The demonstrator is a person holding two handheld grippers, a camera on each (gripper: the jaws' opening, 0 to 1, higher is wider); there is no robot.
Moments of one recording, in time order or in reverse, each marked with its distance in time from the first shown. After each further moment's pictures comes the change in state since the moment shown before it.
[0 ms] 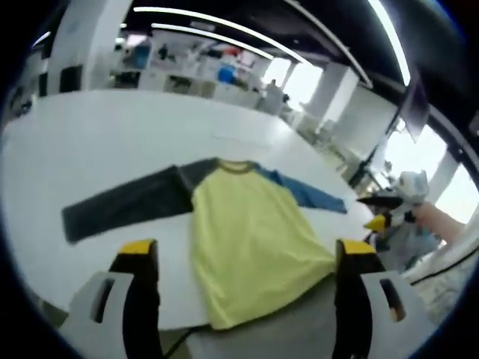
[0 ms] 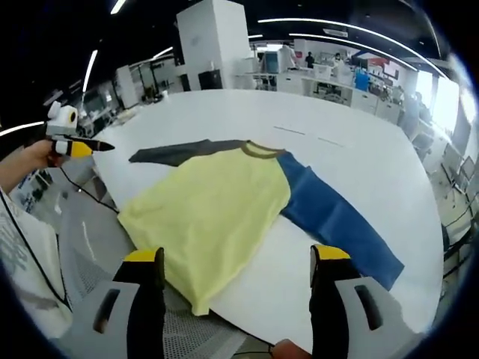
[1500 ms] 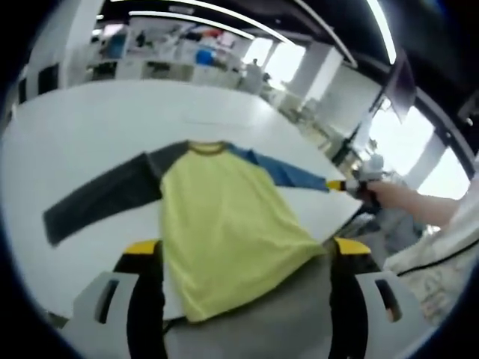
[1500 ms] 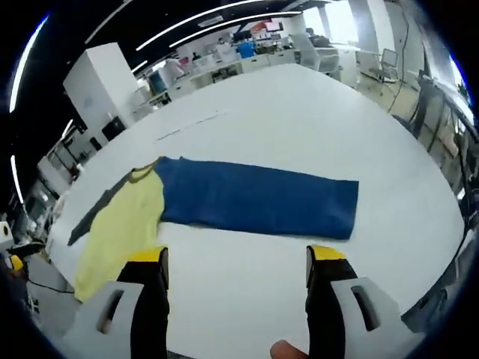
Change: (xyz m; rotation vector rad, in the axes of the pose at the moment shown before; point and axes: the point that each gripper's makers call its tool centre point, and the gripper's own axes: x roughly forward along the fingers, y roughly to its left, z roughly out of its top) left arm 0.012 -0.041 -0.018 0.054 0.120 -0.093; right arm 0.005 -0.172 -0.084 0.614 -0.063 -0.355
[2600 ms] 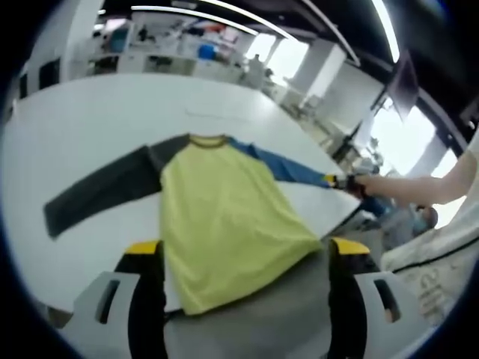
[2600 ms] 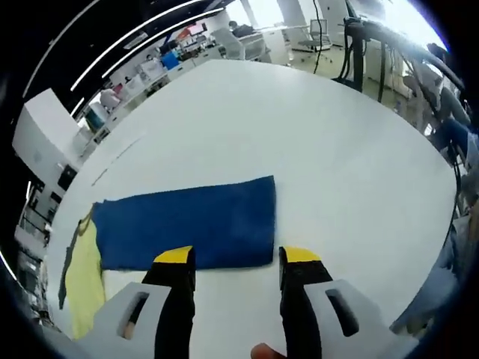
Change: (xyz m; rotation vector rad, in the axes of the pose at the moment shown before) left arm -0.001 -0.003 -0.008 -0.015 0.037 0.001; right arm 0.039 -0.104 -0.006 0.293 0.017 -0.200
